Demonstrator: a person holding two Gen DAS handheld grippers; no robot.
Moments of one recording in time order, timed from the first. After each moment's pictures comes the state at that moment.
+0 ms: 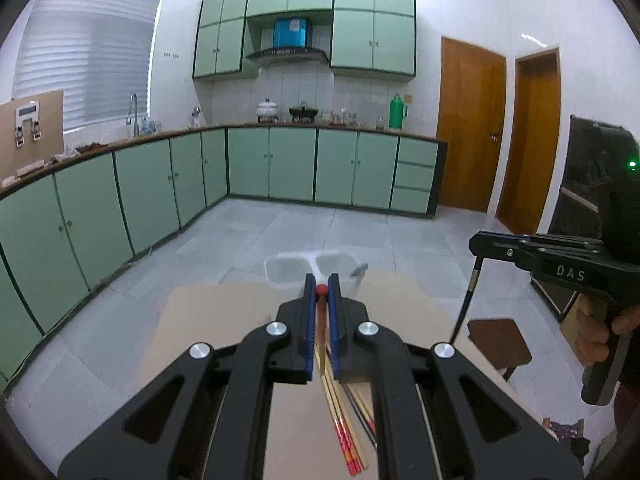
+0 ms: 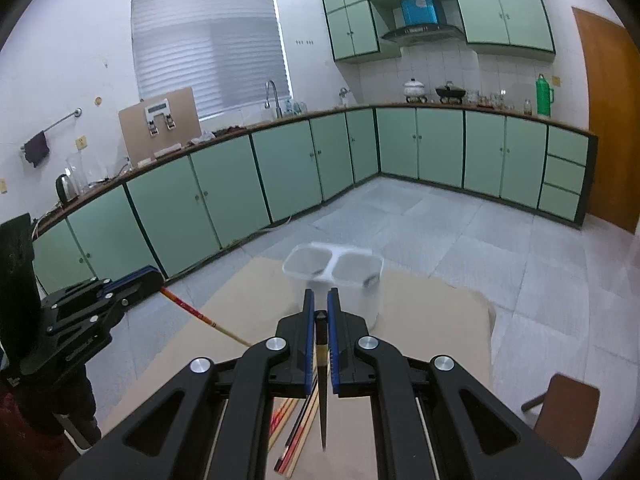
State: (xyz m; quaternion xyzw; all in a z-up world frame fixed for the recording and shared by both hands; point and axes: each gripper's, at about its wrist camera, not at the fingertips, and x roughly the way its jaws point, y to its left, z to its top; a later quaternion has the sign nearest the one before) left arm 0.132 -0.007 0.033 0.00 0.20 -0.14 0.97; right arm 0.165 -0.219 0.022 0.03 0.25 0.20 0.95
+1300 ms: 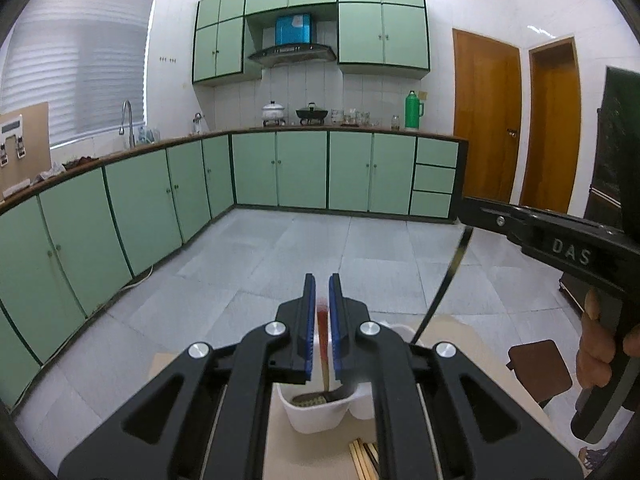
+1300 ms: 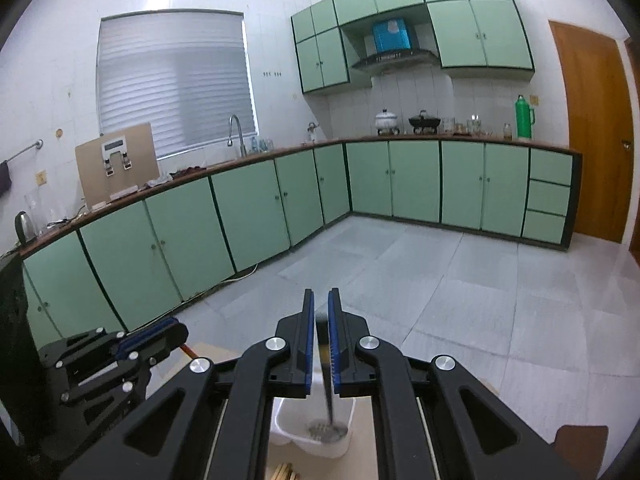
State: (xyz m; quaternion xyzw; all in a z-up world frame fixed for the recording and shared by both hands) left arm 0.319 -0.038 0.012 0.02 0.20 -0.12 0.97; right arm 0.329 -0.207 0.018 0.05 0.20 0.14 0.97
